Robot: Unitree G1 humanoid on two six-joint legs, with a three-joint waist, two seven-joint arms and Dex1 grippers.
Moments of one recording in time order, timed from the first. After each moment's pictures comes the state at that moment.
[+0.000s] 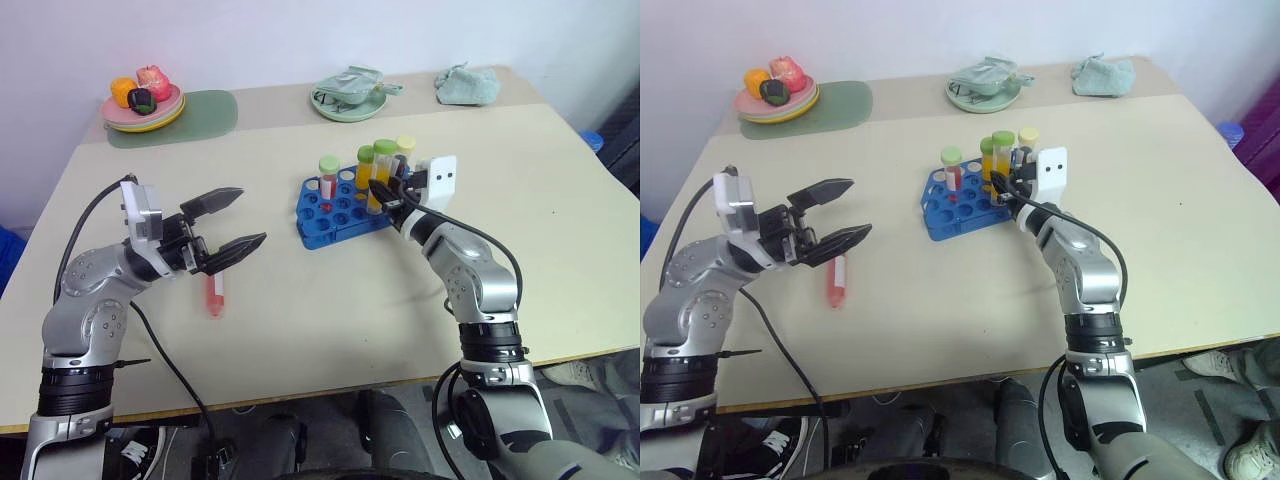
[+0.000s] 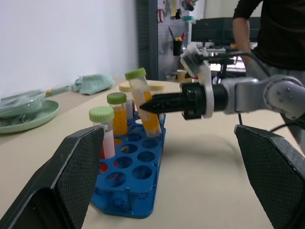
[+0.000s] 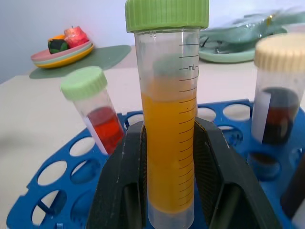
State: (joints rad) left arm -0.29 0.59 0.22 -0.13 -0.69 0.23 -1.09; right arm -0.55 -0.17 -0.11 0.04 0.31 0.45 0.34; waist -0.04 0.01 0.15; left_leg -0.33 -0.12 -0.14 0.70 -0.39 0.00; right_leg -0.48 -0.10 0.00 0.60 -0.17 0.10
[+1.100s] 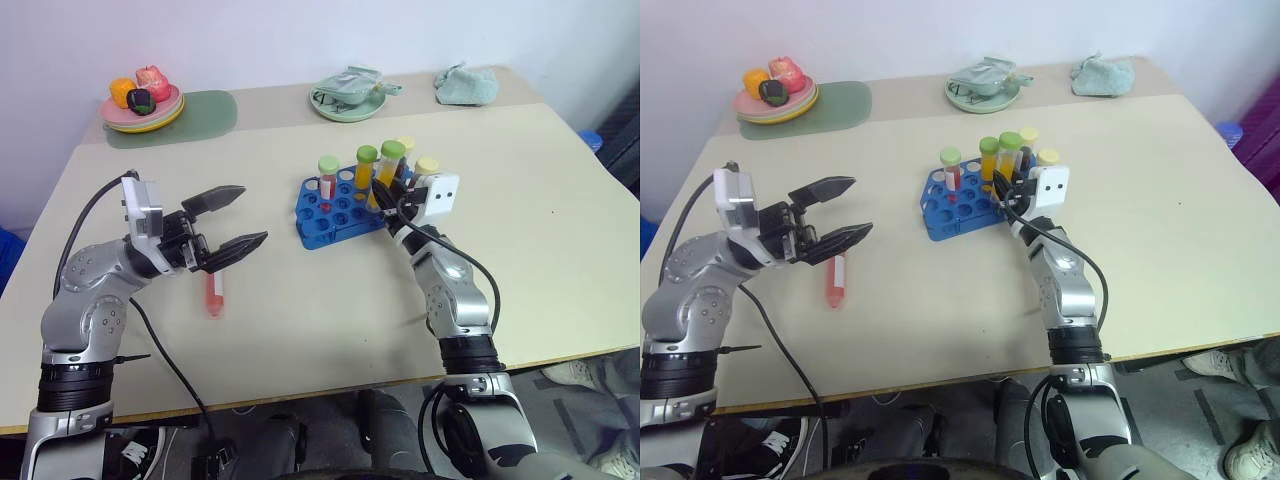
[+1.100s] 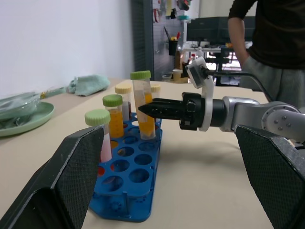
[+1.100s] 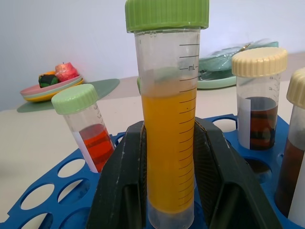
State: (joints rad) left arm -0.31 0.59 0.22 -0.13 -0.69 0.25 -1.11; right arm -0.49 -0.08 -0.10 0.19 0.28 0.10 0.32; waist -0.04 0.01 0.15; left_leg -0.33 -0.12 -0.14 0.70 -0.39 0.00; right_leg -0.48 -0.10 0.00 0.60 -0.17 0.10
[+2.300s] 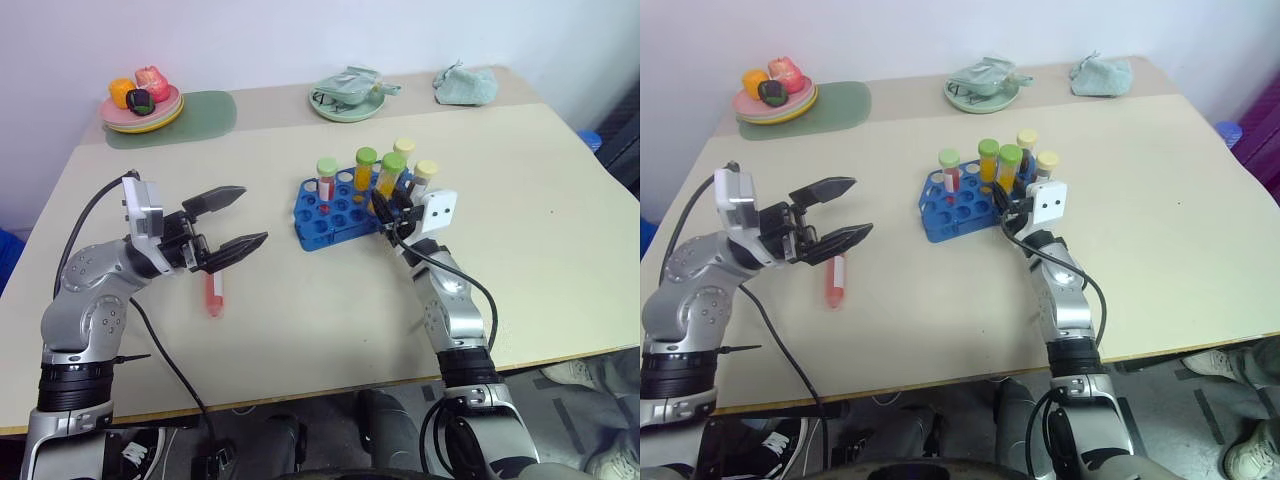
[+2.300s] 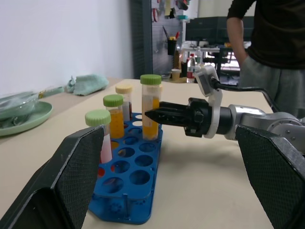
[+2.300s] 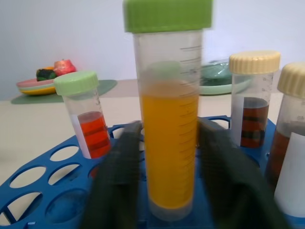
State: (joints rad) left arm -0.31 0.59 0.22 -0.13 -0.69 0.26 -1.11; right arm -0.43 -0.08 -0.06 0.24 0.21 -0.09 0.36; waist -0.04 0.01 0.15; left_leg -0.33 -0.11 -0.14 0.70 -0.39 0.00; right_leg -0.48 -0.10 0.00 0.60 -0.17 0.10
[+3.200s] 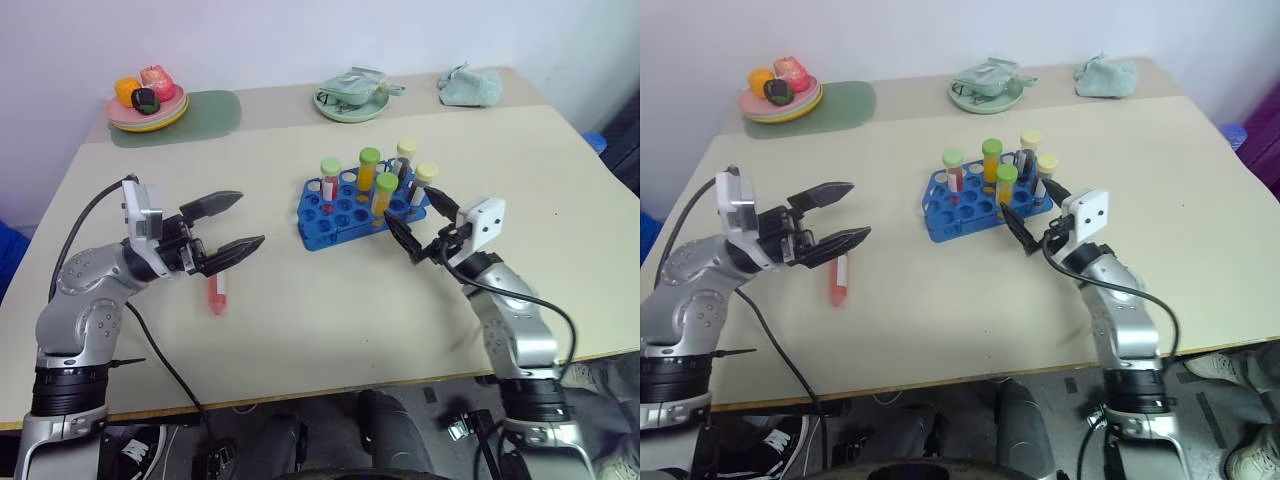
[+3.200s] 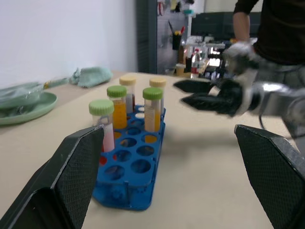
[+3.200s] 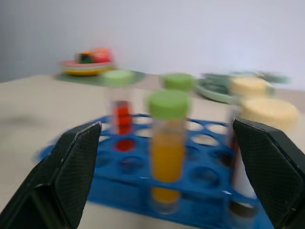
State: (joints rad) left arm -0.28 0.63 0.22 -0.14 -0.69 0.30 -1.08; right arm -0.22 -0.43 -0.11 -0.19 0.45 0.17 0.64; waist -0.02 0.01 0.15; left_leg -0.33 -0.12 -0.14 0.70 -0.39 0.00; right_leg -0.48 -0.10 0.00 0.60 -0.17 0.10
